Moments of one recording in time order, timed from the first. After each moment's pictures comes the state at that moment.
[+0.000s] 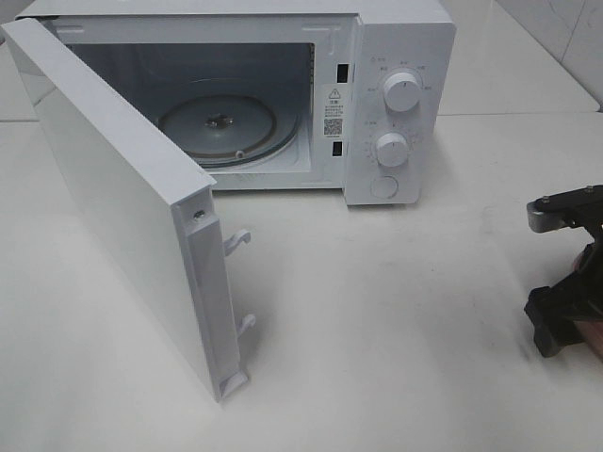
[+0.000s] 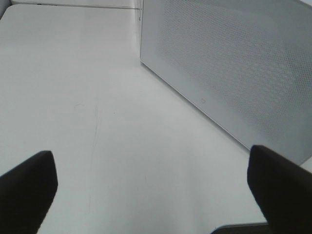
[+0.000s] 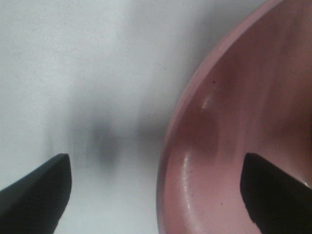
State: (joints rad) left arm -0.02 0.04 -0.50 -0.14 1.04 0.03; right arm 0.05 1.66 -0.65 -0.19 0.47 0.11
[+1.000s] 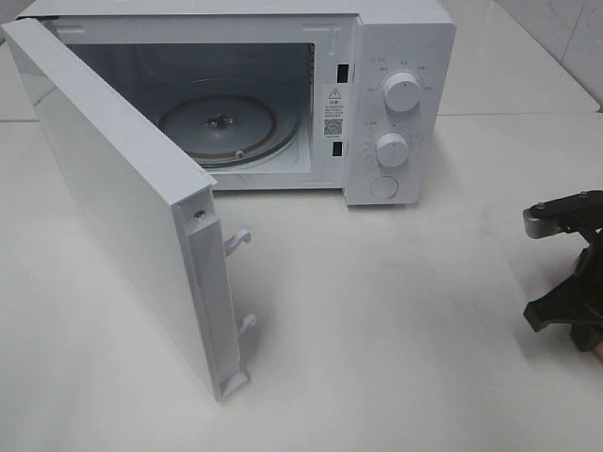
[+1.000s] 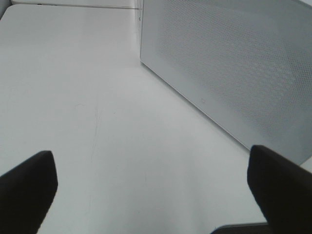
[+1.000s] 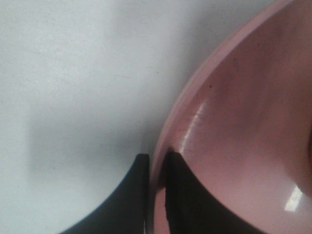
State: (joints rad) left arm -0.02 0.04 -0.50 -0.14 1.04 0.03; right arm 0.05 1.71 -0.66 -0.23 0.46 0.14
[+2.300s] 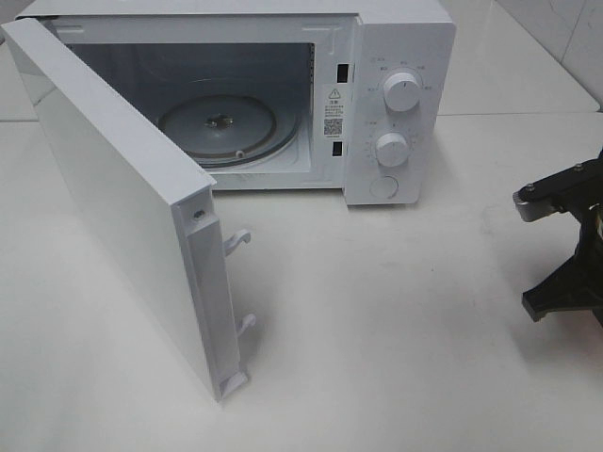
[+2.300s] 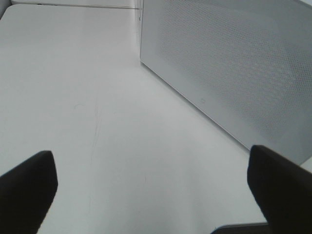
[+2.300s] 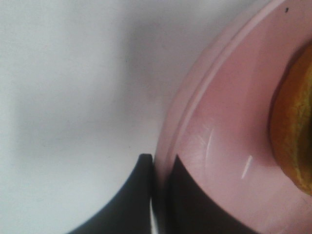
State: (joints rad) left arm -0.02 0.04 -0.50 -0.14 1.04 0.03; right arm 0.27 1.59 -0.68 -0.56 0.70 0.58
